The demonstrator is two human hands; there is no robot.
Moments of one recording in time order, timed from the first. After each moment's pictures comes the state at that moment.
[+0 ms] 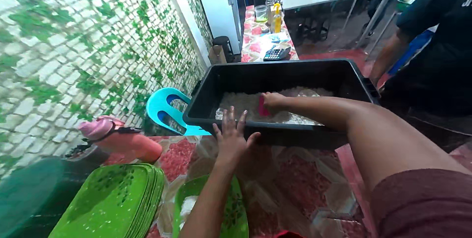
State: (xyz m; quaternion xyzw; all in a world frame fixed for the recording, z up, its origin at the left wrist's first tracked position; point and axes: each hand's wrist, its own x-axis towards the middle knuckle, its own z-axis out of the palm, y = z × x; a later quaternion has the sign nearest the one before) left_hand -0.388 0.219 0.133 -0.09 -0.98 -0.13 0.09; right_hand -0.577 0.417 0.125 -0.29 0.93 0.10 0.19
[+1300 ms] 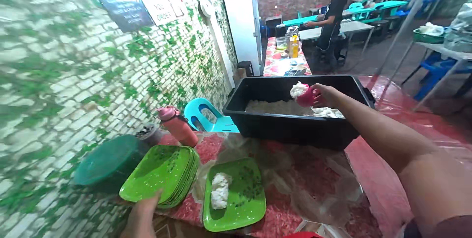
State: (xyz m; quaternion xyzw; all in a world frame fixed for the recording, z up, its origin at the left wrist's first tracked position) left_hand -0.162 -0.134 0.061 0.53 -0.81 -0.25 0.01; right_hand -0.468 0.504 0.215 0.13 0.74 -0.66 0.10
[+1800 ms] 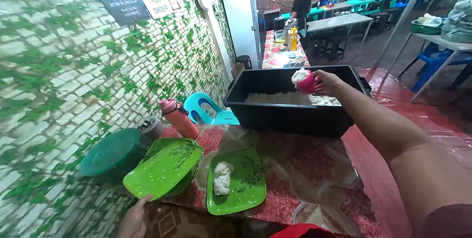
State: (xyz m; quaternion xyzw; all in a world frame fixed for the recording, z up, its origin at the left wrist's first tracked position) left_hand -0.086 -0.093 0.111 0.42 -0.65 -0.62 0.14; right_hand -0.452 0.503 0.225 0.15 0.72 -0.68 0.04
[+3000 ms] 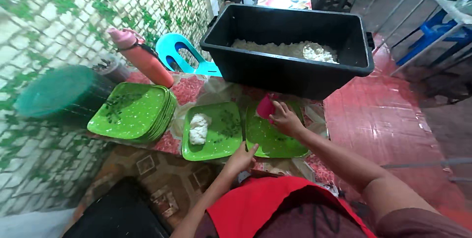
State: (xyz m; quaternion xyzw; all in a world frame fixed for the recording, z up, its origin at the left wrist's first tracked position) left_hand -0.131 0.219 0.037 0.16 -0.78 -0.49 -0.36; right_hand -0.257 0.442 0.026 -0.37 0.92 -0.10 -0.08
